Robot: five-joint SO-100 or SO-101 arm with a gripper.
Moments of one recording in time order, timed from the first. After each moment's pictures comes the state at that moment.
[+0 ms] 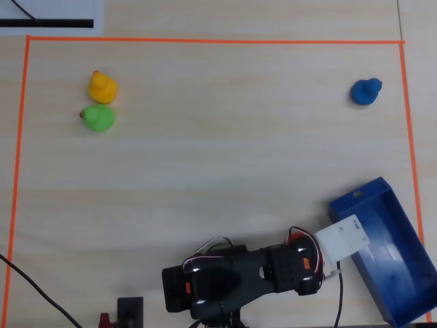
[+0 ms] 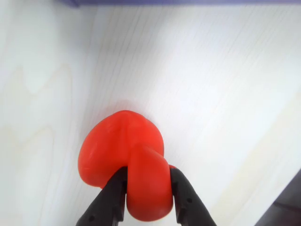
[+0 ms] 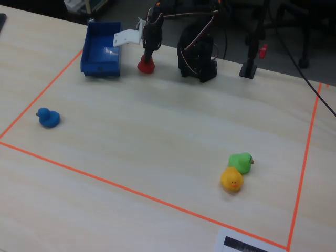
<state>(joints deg) 85.4 140.5 150.9 56.6 -104.2</state>
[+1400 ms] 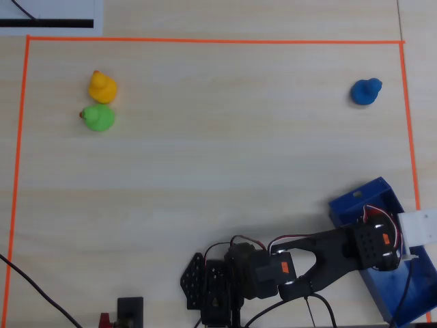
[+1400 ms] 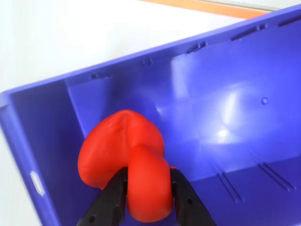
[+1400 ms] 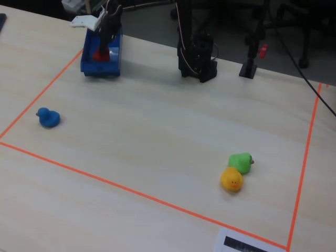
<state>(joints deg) 81.7 88.9 100.0 48.6 -84.5</state>
